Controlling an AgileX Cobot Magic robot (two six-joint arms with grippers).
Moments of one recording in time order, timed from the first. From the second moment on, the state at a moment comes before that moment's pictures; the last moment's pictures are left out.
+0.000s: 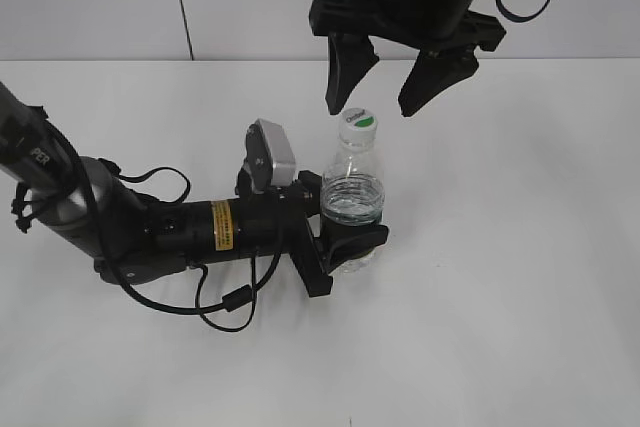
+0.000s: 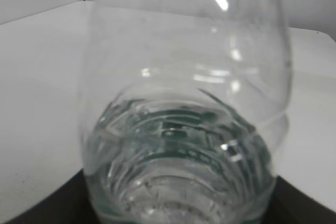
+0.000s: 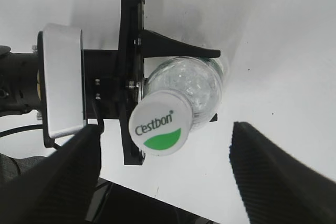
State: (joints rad) left arm -0.48 2.34 -1.00 0.92 -1.20 -0.32; right arm 0.56 1.91 -1.72 0.25 1.22 0.15
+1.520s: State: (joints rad) left arm -0.48 2.34 -1.00 0.92 -1.20 -0.32; right arm 0.56 1.96 -1.73 0.29 1.22 -0.02
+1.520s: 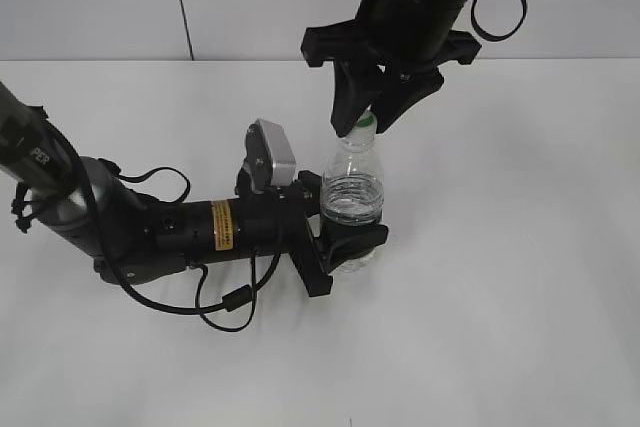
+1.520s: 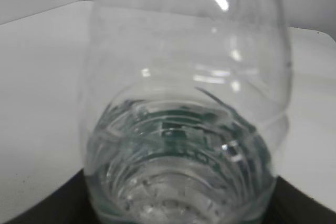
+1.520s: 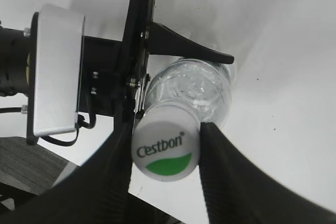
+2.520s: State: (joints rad) left arm -0.48 2.34 -1.00 0.92 -1.20 -0.32; right arm 0.56 1.96 -1.73 0.29 1.22 -1.34
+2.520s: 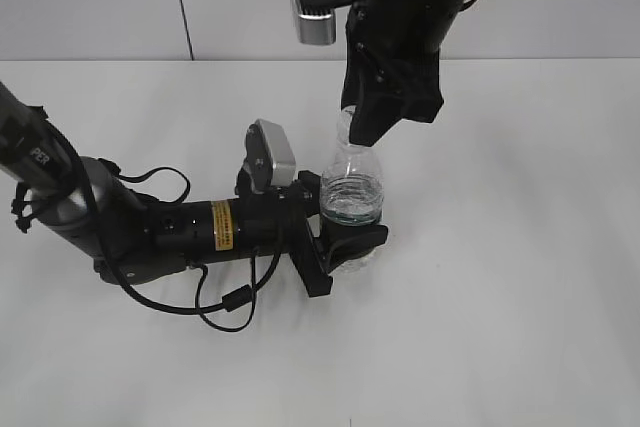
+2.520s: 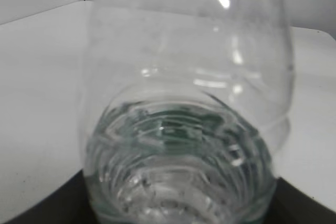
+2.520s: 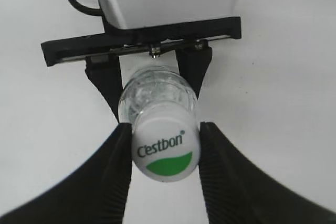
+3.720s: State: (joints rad) left arm -0.48 2.34 -1.00 0.92 -1.20 -0.32; right arm 0.56 1.80 -1.73 0.34 1.22 -1.14
